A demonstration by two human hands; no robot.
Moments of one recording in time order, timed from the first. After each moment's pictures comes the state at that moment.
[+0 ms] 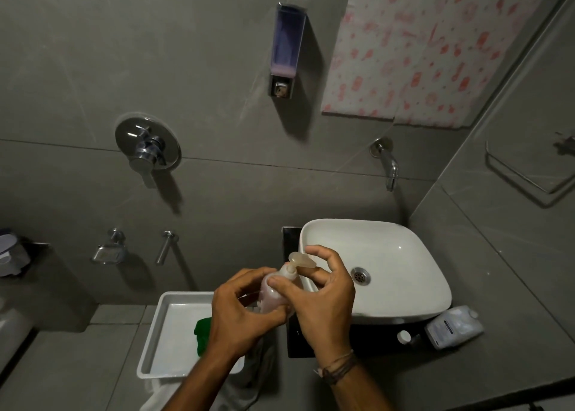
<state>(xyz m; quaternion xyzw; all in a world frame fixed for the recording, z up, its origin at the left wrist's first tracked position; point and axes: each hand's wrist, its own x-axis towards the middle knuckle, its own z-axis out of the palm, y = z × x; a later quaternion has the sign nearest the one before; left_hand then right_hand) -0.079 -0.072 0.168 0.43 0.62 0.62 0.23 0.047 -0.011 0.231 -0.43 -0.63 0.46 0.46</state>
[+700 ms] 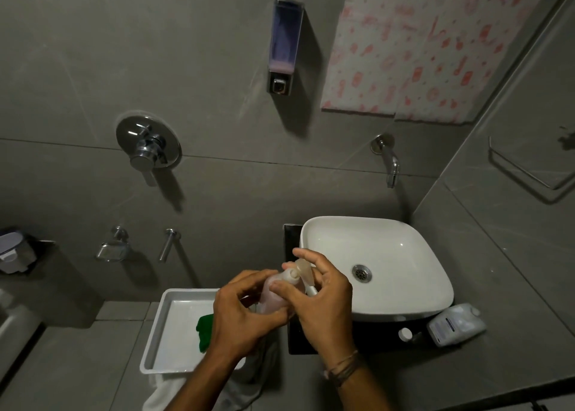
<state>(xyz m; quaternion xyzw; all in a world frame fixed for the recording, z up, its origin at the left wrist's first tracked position) -0.070 -0.073 0.164 0.42 0.62 0.62 0.24 0.060 -0.005 0.223 -0.40 -0.66 0.48 0.42</state>
